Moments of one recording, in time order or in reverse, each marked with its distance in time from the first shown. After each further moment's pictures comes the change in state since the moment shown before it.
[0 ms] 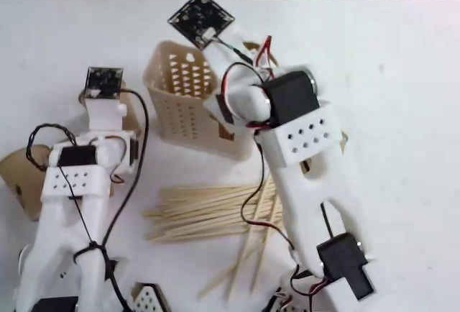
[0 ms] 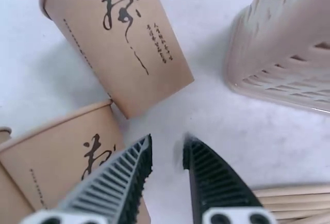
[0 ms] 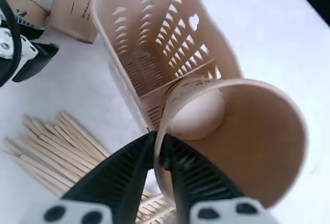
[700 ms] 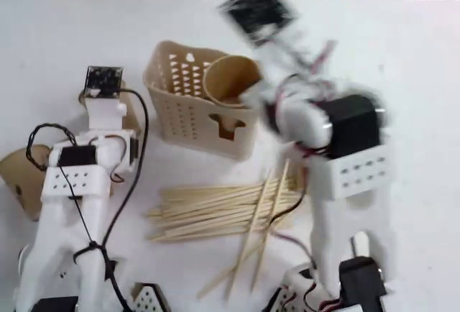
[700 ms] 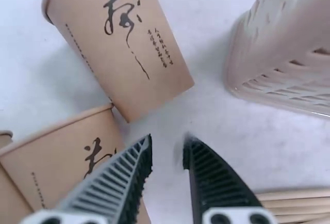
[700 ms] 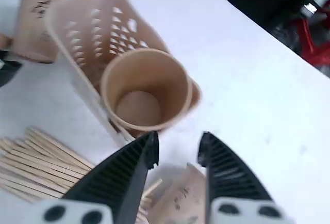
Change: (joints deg) left arm 0.0 0.0 0.1 -0.9 0.0; right arm 13.7 -9.9 -0.6 3.6 -1.0
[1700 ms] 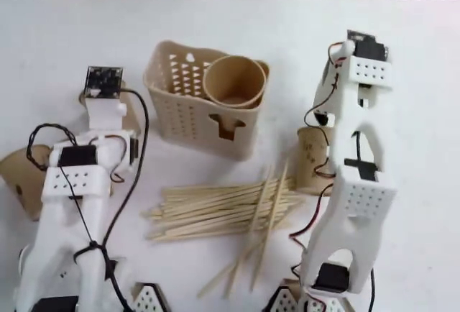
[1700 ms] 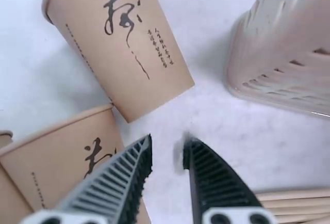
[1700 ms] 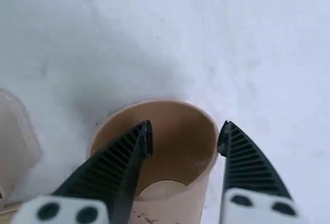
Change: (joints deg) left arm 0.0 0.0 0.0 0.0 0.0; right arm 23.6 53.7 -8.9 -0.4 -26.7
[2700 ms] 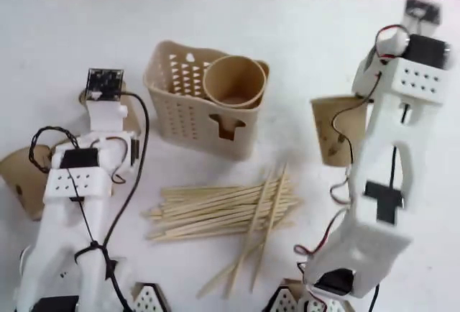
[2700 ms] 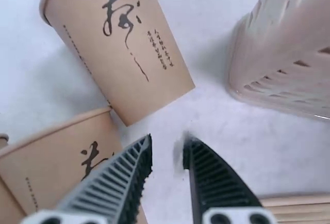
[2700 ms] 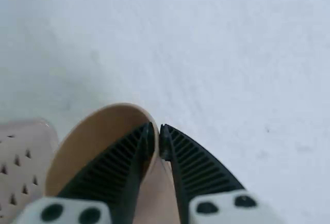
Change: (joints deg) left arm 0.0 0.0 2.3 -3.3 0.0; right arm 6.4 -24.8 -1.4 0.7 2.5
